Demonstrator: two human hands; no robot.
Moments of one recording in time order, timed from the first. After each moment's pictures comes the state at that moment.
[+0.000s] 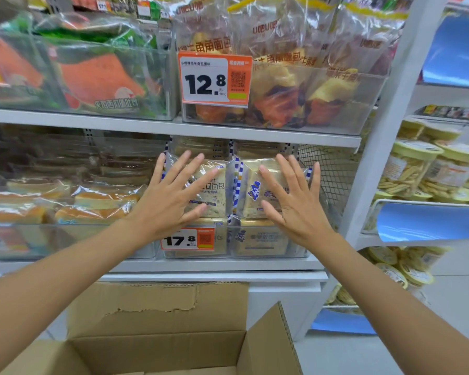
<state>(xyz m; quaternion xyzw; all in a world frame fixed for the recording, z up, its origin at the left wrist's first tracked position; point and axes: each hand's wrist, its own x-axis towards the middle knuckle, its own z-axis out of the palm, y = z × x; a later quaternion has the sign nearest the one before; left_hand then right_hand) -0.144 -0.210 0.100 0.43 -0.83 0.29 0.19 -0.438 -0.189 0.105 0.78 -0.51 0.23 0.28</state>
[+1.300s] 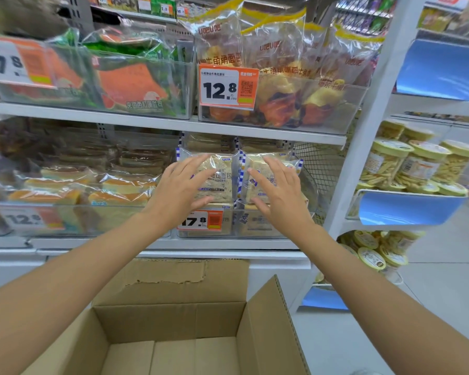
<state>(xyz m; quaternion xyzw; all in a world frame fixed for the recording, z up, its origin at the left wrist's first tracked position) -0.142 -0.162 0.117 0.44 -0.84 0.18 0.28 -0.401 -0.152 0.115 0.79 -0.49 0.28 0.24</state>
